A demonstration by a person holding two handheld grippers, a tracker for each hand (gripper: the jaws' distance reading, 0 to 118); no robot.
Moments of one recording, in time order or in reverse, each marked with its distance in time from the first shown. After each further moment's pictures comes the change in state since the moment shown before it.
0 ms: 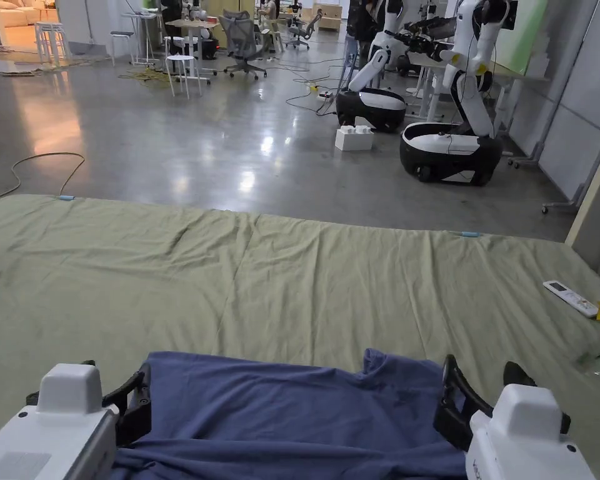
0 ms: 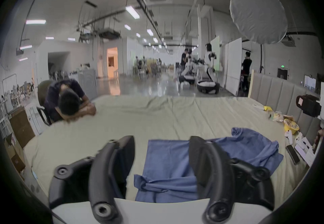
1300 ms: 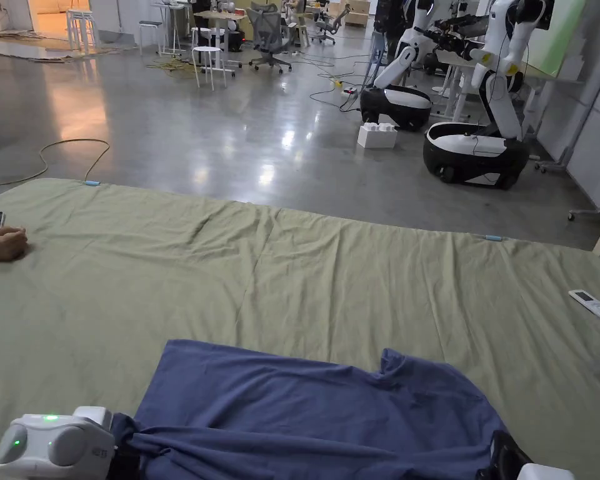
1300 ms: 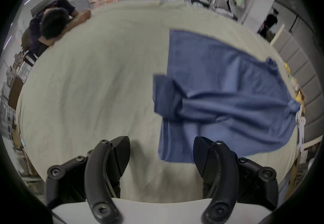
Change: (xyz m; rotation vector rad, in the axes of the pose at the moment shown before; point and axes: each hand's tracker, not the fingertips) left arm -0.062 -0.124 -0.149 -0.944 -0.039 0.040; right arm 0.007 -0.052 0.025 -0.167 -0.007 0.033
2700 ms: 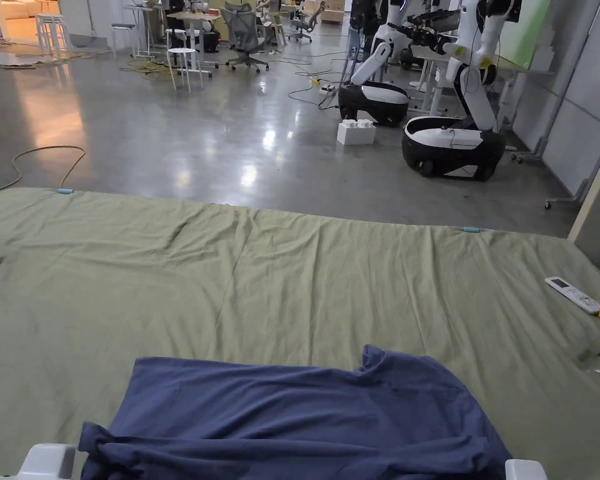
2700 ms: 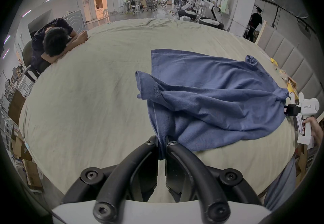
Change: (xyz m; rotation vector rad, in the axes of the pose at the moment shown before) left arm 0.007 -0.055 0.066 0.248 -0.033 -0.050; right arm 0.101 -0.113 -0.150 -0.831 0.116 0.022
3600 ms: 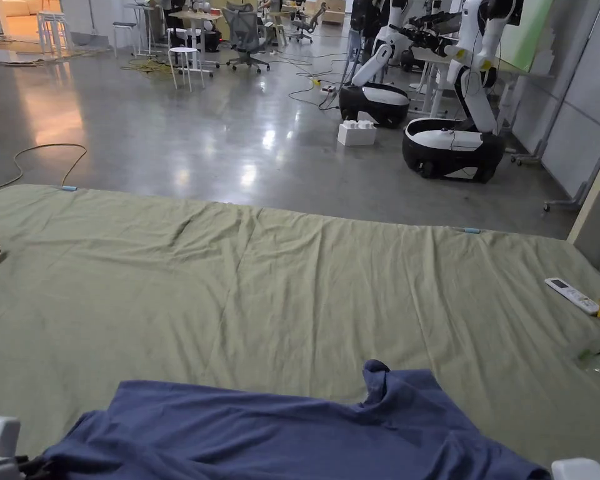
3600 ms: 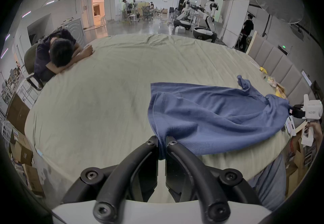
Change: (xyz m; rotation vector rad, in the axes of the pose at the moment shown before) left arm -0.042 0.010 0.088 0.065 -0.051 -0.002; right arm -0.018 -0.016 0.148 0.110 -0.077 0.202
